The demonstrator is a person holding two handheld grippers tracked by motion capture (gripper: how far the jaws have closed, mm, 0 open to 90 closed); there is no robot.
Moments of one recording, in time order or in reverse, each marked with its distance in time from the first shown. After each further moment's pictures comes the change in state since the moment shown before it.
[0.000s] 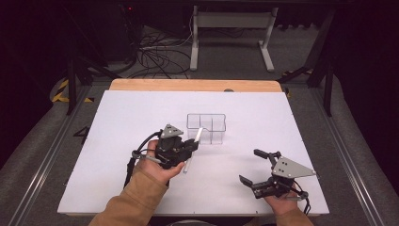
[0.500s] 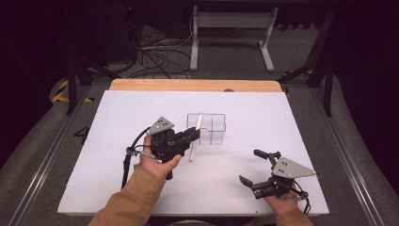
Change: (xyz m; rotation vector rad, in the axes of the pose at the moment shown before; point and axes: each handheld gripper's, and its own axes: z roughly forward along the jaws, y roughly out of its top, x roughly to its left) left arm 0.015 0.010 -0.004 -0.199 -0.161 -0.051; right arm 0.001 0.000 0.000 0.000 0.001 0.004
